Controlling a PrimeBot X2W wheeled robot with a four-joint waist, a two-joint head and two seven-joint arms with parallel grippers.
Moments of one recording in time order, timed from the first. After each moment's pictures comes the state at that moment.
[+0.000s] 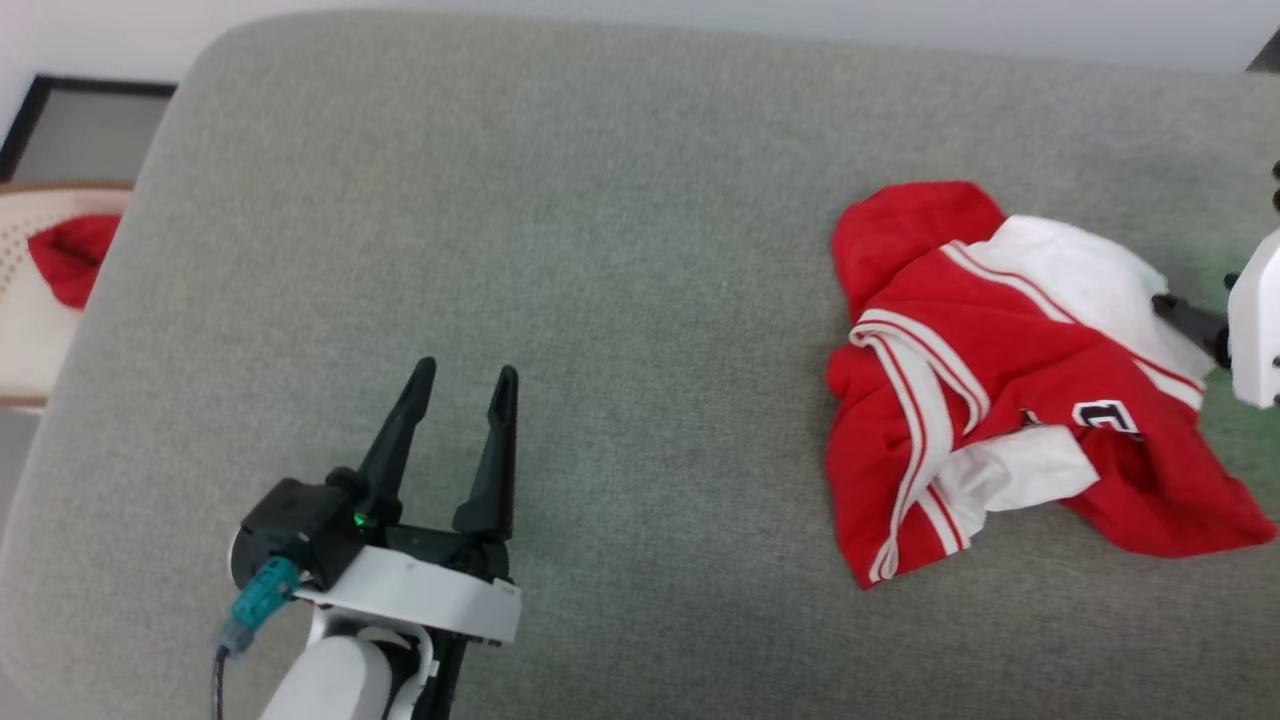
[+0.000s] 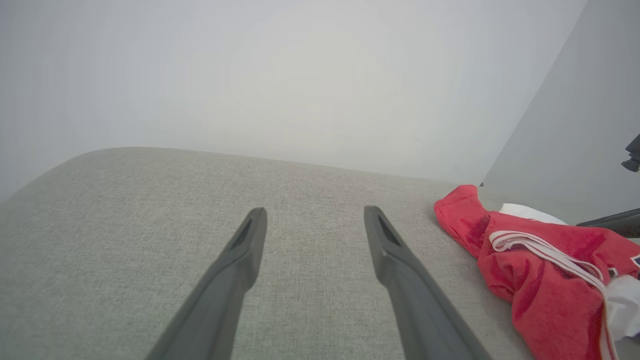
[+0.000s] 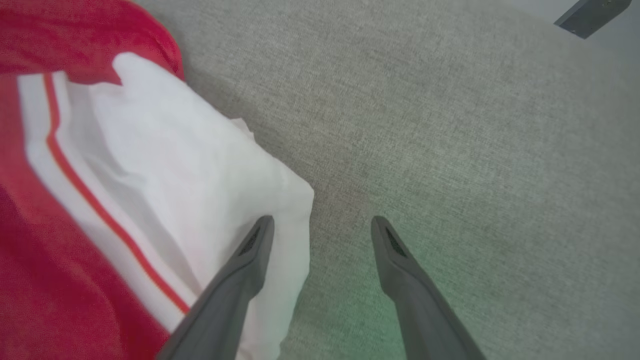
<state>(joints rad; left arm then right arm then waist) -0.22 0.27 -0.33 0.03 -0.50 0.06 -0.26 -0.94 -0.72 0.78 0.64 0.93 0.13 0.53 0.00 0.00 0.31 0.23</state>
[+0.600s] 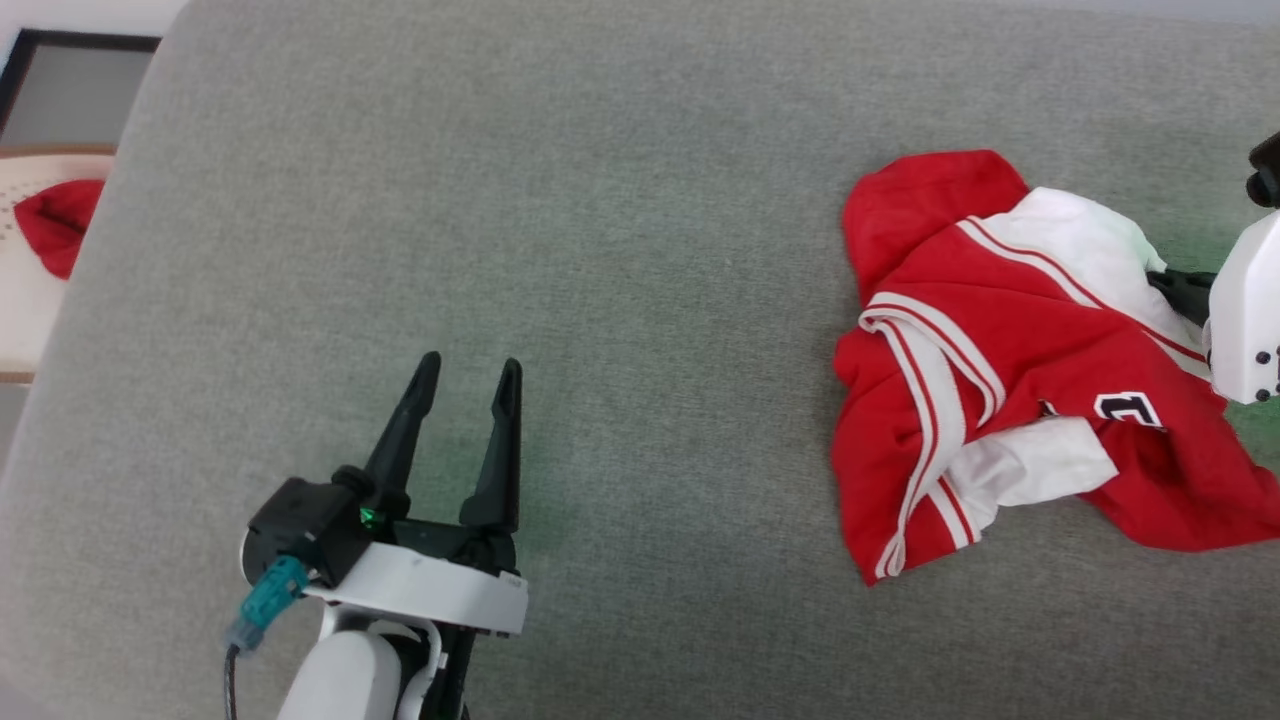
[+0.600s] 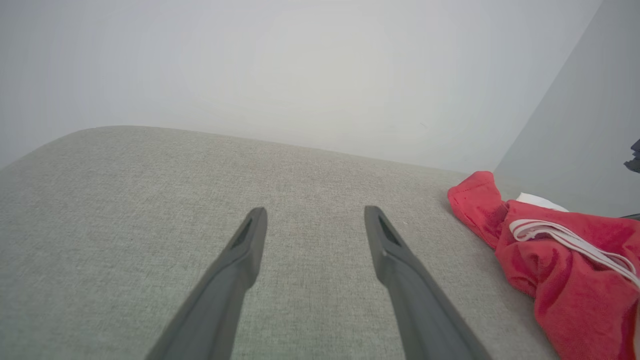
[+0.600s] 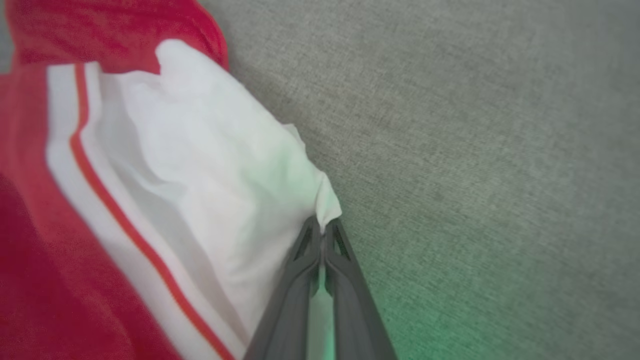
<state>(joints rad) -0.22 0.10 -0.17 0.08 -0.35 -0.09 -0.26 -1.02 -0.76 0.95 0.60 1.09 0.13 0.47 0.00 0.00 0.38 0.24</state>
